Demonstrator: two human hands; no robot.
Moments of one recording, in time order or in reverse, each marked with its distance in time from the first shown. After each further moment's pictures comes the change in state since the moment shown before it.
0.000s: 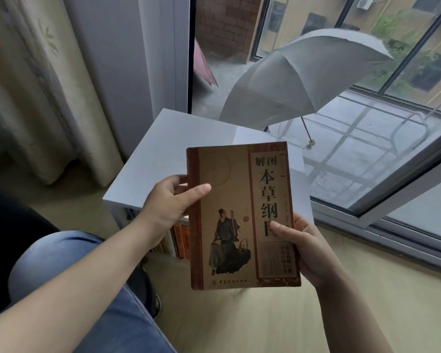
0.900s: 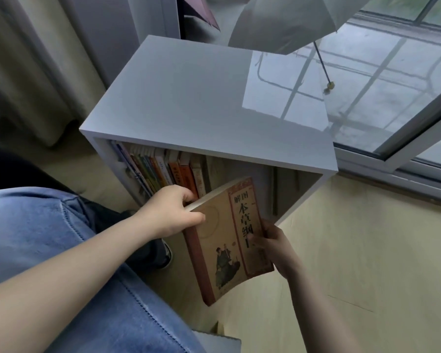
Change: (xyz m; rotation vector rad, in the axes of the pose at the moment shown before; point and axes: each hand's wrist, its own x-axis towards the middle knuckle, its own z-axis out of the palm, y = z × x) left_hand -0.042 -0.113 0.024 0.991 -0.215 -0.091; right_hand -0.001 0.232 -0.021 -0.262 0.145 0.248
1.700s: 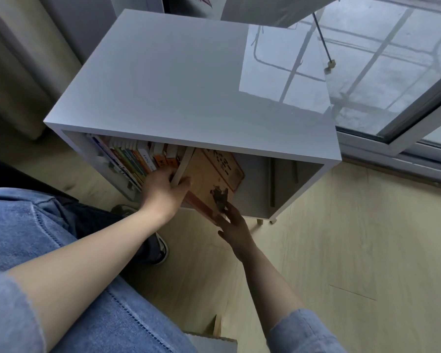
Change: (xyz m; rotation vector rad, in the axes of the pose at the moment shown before) left_hand 0.057 -0.019 0.037 -0.268 0.433 -0.093; right_hand 0.057 0.012 0.069 0.263 0.035 0.021
